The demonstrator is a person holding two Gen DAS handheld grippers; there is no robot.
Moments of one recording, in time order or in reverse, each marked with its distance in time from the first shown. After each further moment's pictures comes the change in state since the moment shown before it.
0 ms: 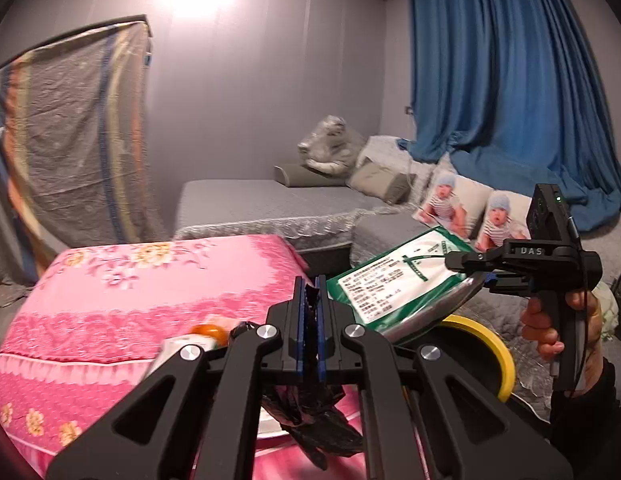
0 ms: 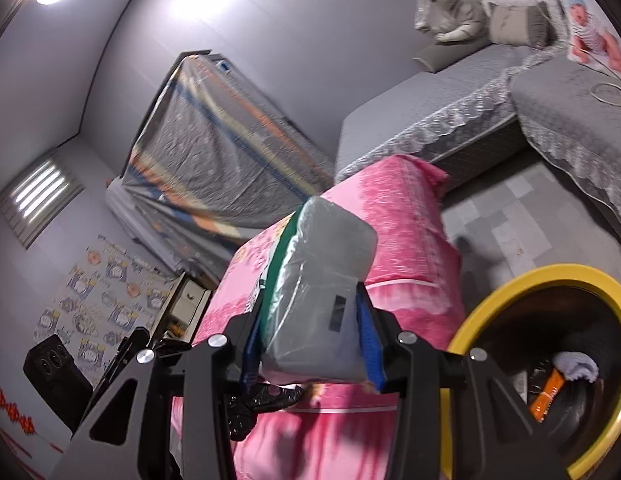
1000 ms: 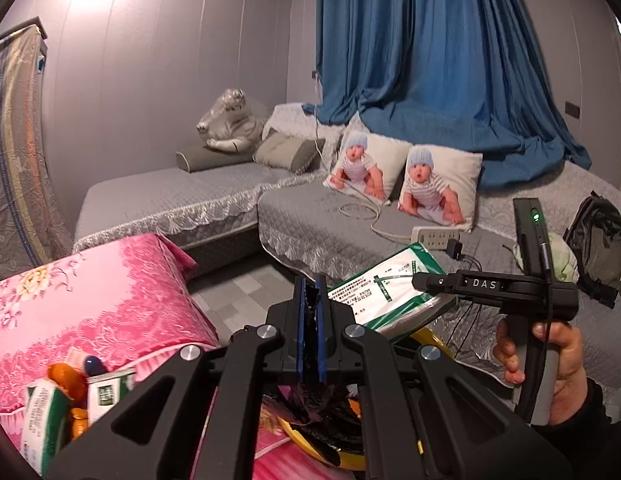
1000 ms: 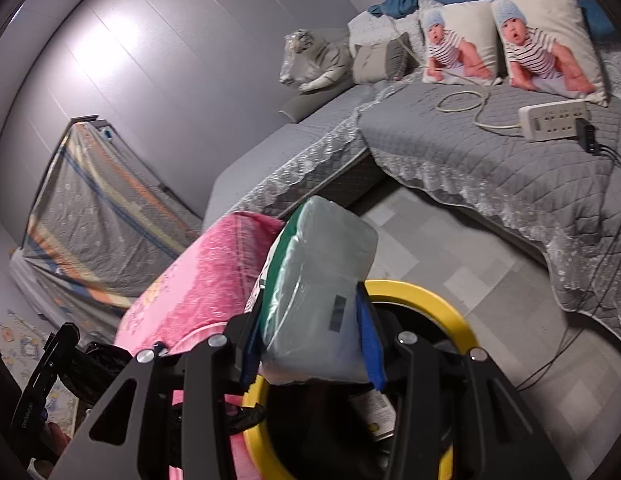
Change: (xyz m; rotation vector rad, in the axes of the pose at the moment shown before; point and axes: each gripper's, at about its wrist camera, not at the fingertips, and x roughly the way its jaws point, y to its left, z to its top) left arm 0.122 -0.143 -0.007 0.149 0.106 -0.276; right arm -0.082 -0.146 -0.029 0.145 -0.223 -0.418
